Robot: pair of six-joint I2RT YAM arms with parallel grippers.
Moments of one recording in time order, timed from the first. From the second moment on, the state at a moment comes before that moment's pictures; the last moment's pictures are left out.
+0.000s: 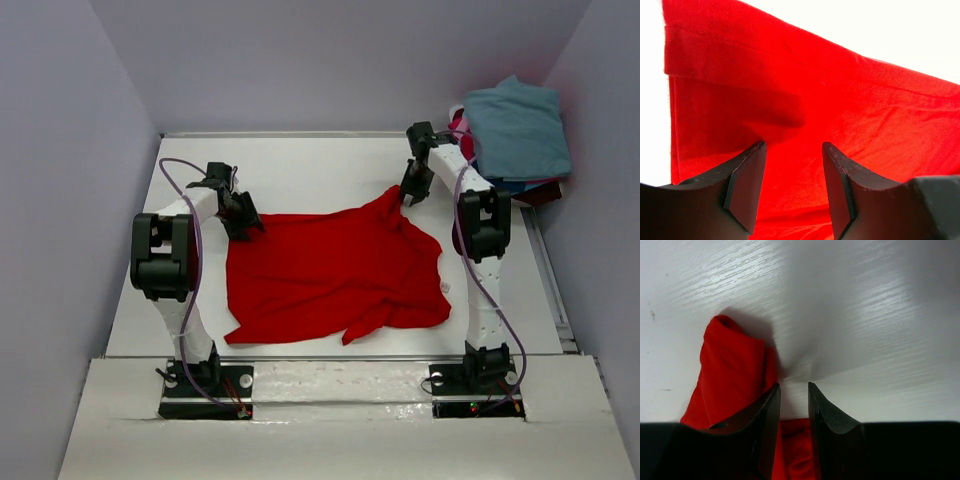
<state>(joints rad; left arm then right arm) -0.06 1.89 1.25 -0.55 0.27 -0.51 0.17 2.39 2.13 -1.02 0.08 0.57</state>
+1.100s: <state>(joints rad) -0.06 1.90 1.25 -0.55 0.27 -0.49 0.17 2.46 2.24 -1.05 0.02 0.57</state>
